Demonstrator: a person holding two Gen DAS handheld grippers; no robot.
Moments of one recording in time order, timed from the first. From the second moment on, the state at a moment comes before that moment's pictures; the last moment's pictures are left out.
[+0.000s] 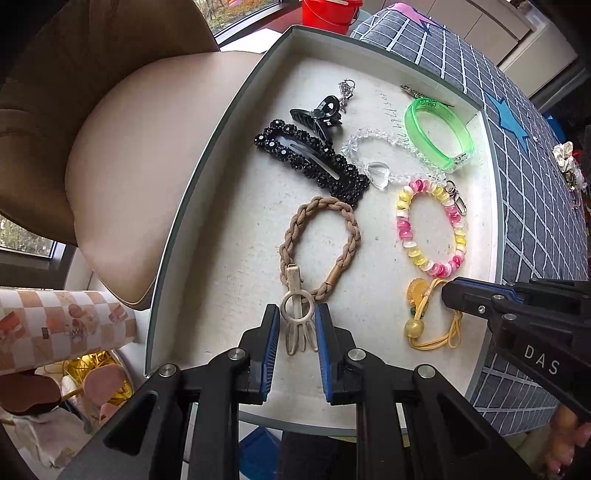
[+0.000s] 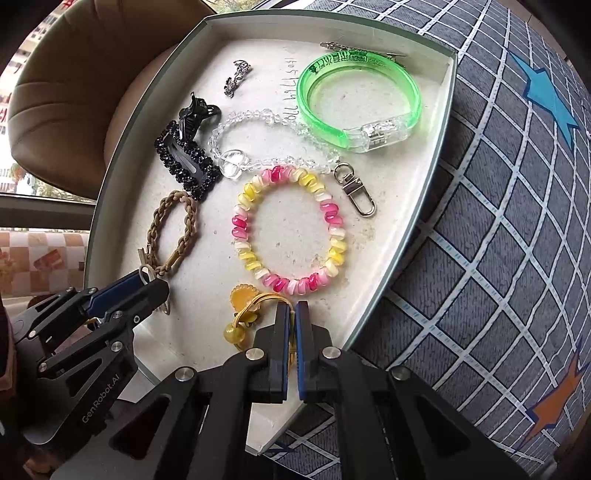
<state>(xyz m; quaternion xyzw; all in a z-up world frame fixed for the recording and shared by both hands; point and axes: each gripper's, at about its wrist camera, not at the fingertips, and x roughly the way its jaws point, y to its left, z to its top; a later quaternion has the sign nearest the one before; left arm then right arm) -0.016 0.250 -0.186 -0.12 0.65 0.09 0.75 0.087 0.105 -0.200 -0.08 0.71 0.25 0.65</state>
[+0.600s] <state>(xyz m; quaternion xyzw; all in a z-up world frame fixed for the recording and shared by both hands) -0.013 0.236 -0.171 -0.10 0.63 0.10 0.76 0.086 0.102 -0.167 -0.08 0.70 0.25 0.67</state>
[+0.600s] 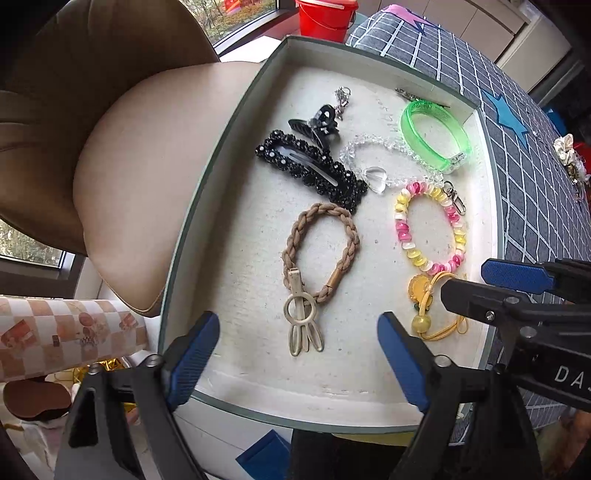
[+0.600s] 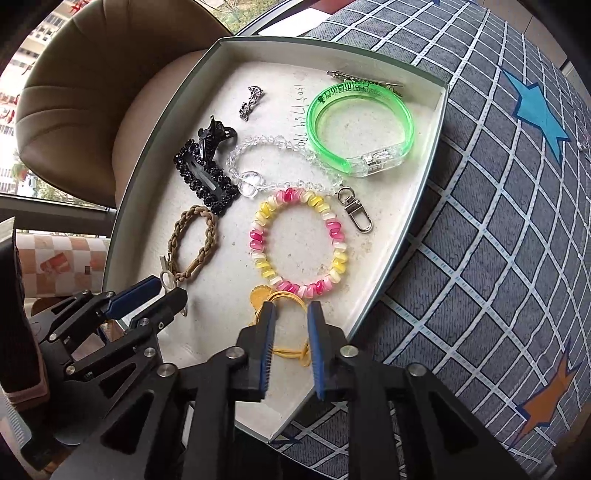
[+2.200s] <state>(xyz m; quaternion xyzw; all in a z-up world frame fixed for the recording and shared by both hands) -0.045 0.236 -0.080 -0.07 0.62 0.14 0.77 0.075 0.099 -0.071 -0.15 0.64 0.23 0.72</state>
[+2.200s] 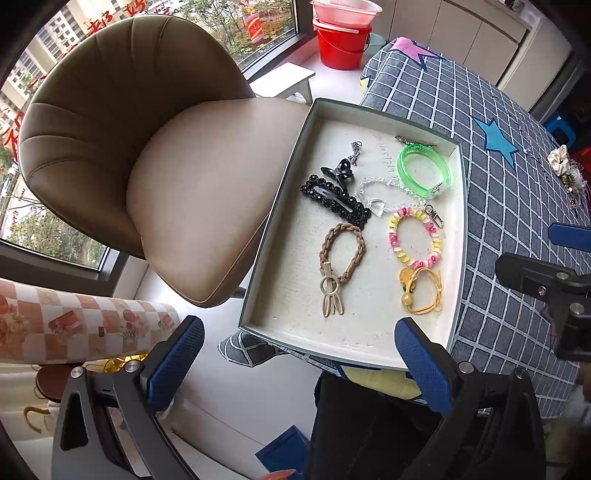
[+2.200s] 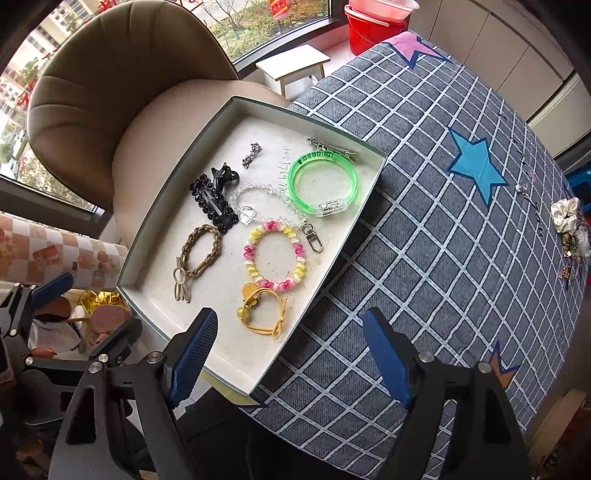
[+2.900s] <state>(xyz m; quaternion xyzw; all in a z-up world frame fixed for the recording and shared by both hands) -0.051 0.222 -0.014 -0.06 0.60 0.13 0.79 0.061 0.097 0.000 -0.17 0.60 0.22 0.75</state>
